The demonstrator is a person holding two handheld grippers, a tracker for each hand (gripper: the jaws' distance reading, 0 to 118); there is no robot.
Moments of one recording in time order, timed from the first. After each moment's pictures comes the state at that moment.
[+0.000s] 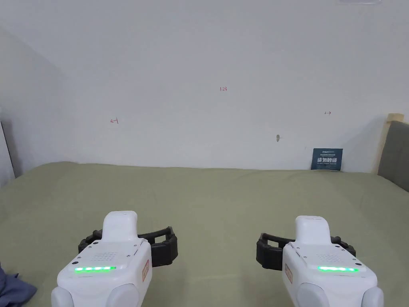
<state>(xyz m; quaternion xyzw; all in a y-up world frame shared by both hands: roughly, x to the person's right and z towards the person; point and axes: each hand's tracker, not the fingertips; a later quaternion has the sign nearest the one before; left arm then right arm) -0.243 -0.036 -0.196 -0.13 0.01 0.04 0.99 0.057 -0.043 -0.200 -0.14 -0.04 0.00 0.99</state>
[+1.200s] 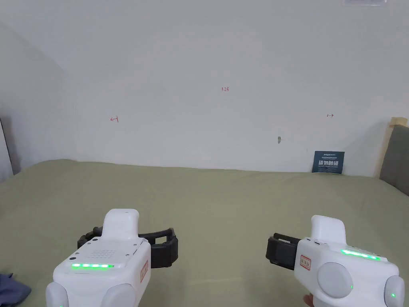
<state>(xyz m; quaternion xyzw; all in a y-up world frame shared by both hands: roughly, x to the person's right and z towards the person) -0.241 -0.030 -0.205 -0.14 0.00 0.02 0.99 0.081 -0.027 -0.217 -0.23 -0.03 -0.08 0.97</state>
